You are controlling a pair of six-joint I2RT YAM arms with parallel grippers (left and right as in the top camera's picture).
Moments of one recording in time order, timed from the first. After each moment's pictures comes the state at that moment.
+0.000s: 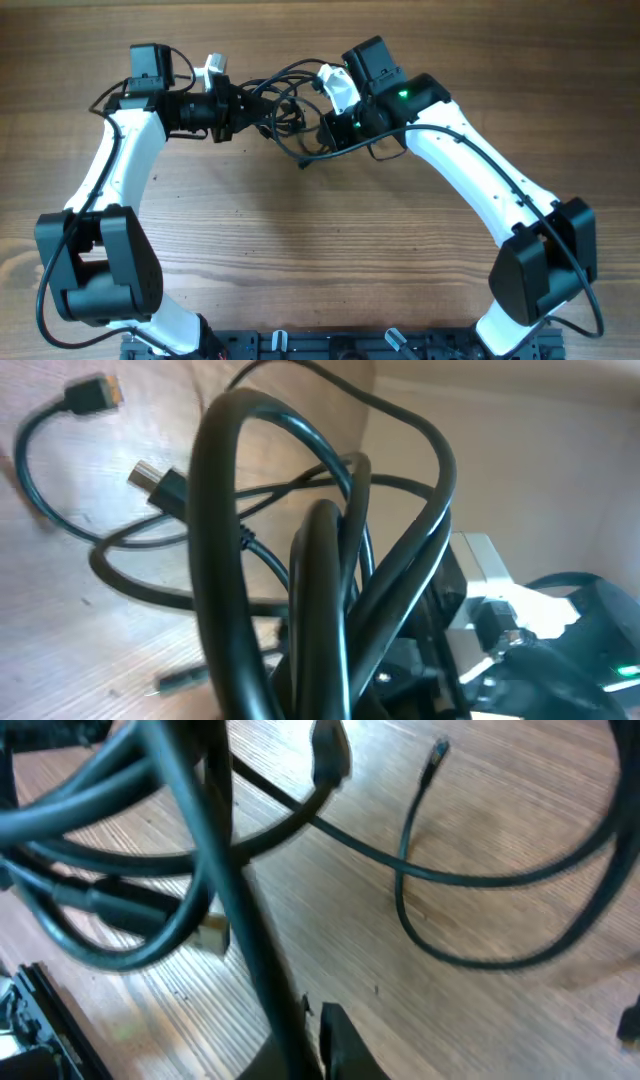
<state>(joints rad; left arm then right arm) 0.06 1.78 1.30 -0.63 1.17 -0.57 0.52 1.84 1.56 -0.83 -0.41 0.06</state>
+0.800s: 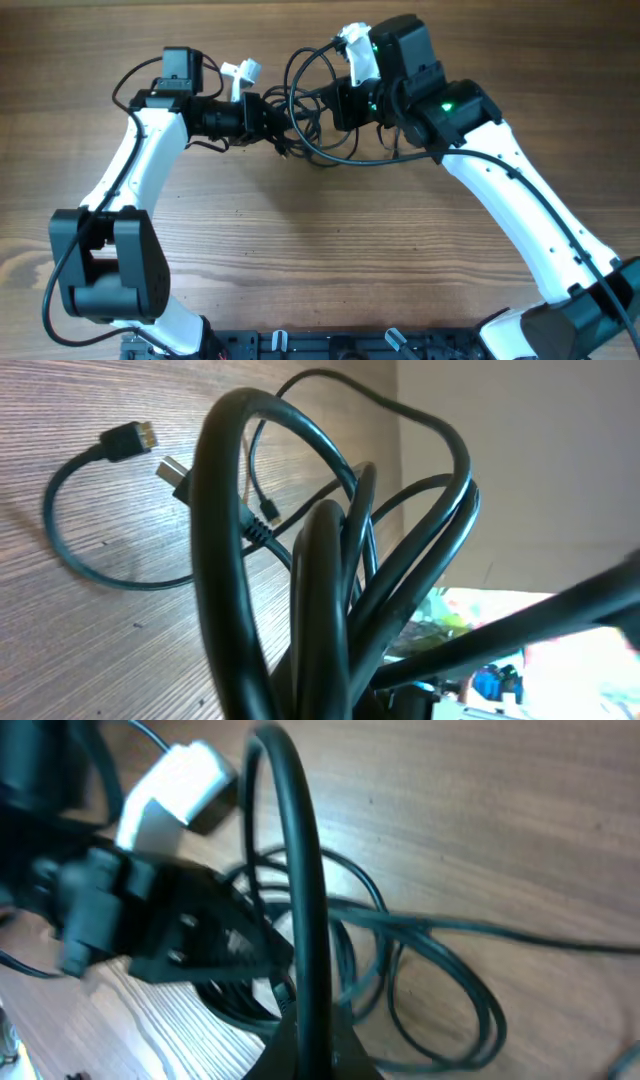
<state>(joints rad) -0.03 1.78 1.30 -0.72 1.09 -0.19 0.52 1.64 1.58 -0.72 -0.31 0.24</state>
